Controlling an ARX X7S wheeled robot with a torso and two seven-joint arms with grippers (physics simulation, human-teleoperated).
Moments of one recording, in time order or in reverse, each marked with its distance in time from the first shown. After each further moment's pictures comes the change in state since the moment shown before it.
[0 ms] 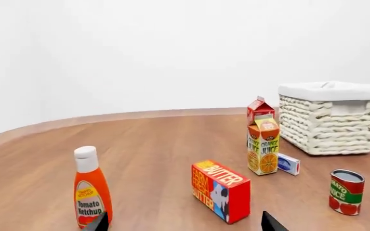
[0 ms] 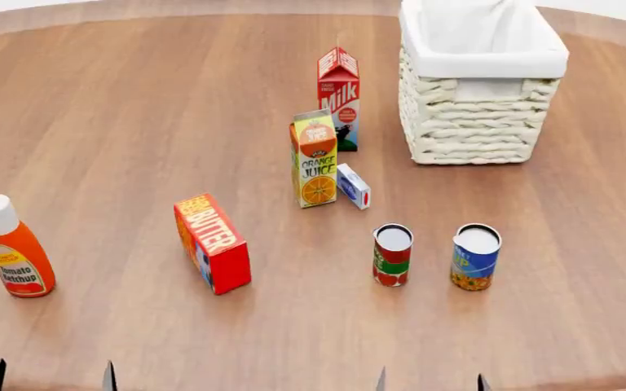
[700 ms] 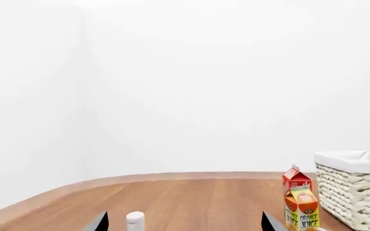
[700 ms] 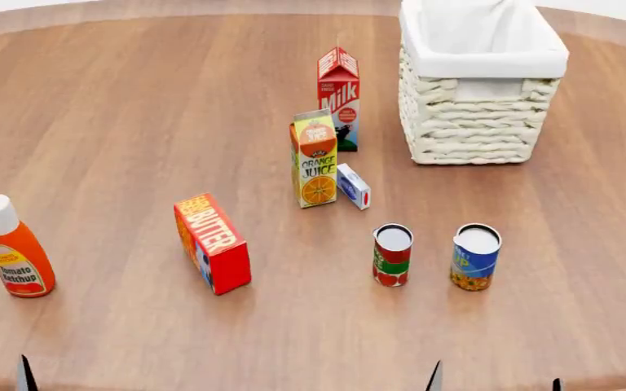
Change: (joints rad) left arm 0.154 -0.048 -0.011 0.186 0.047 0.215 -0.161; right arm -0.151 0.047 0.027 -0.218 0.052 -0.190 0.086
